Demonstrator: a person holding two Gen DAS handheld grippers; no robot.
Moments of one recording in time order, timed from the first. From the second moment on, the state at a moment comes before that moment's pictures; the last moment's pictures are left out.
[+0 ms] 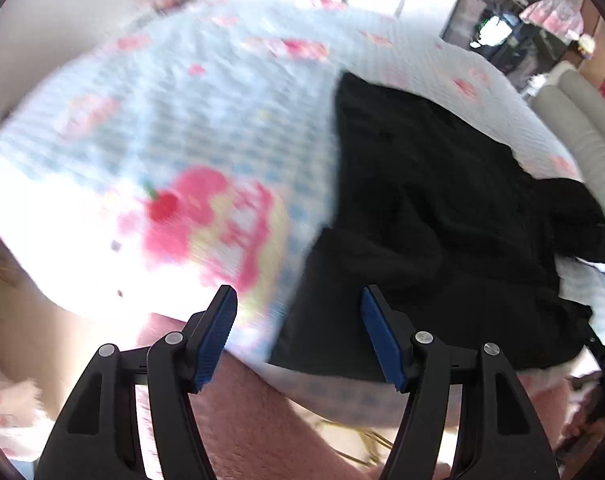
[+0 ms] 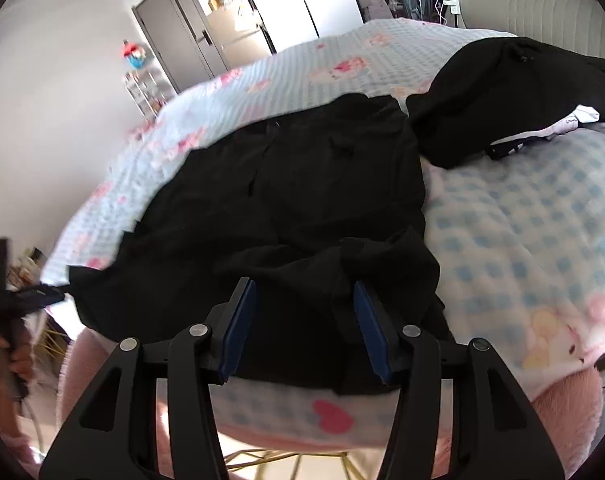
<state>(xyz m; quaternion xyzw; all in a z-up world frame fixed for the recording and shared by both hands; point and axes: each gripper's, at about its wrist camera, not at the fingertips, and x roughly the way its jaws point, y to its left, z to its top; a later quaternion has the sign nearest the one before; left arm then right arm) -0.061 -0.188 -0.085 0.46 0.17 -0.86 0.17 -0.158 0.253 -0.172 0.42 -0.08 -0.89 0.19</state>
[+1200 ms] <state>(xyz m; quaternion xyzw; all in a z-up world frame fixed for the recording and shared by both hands) -0.211 -0.102 -0.145 0.45 0.10 -0.89 0.01 -0.267 0.161 -0.259 0.46 -0.06 -0.86 0.22</state>
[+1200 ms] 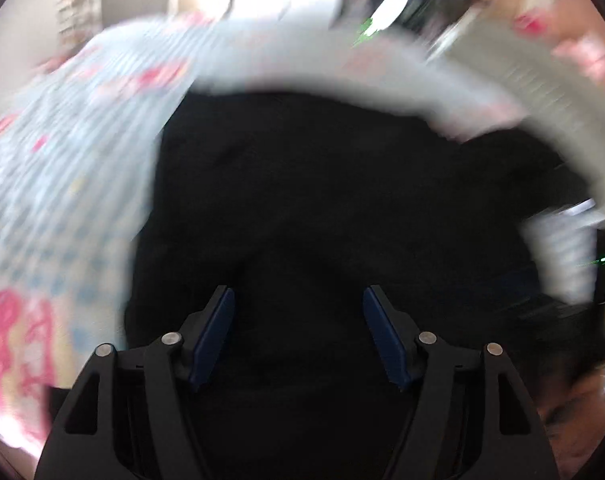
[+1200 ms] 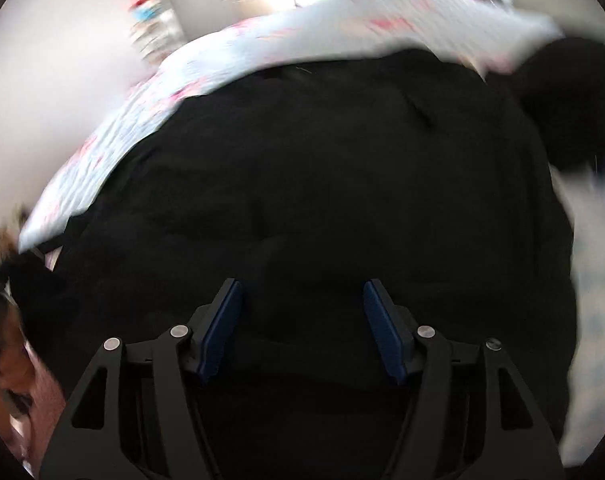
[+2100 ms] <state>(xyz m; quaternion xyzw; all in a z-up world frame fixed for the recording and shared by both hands) -0.167 -0.067 -0.126 0.36 0.15 -0.92 -0.06 -0.179 0.170 -0.181 0.35 0.00 -0.91 0.24</state>
